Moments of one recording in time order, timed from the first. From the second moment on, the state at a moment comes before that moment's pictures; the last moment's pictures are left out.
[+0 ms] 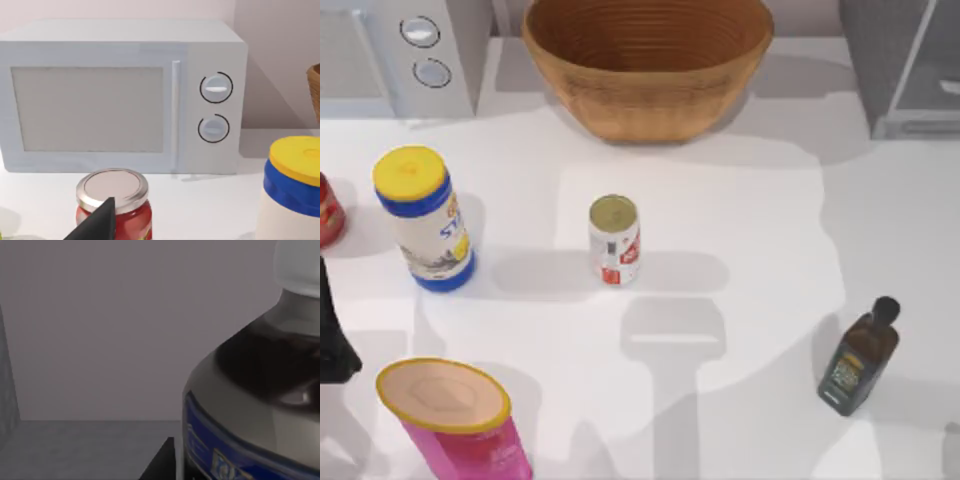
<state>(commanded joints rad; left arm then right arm) 0.00 0.00 0.00 0.00 0.00 0.00 -0.23 2.27 1.32 0.95 -0.19 0.01</state>
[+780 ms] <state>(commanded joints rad) 0.00 0.00 0.00 0.00 0.00 0.00 -0.23 2.27 1.32 0.95 -0.19 0.01</state>
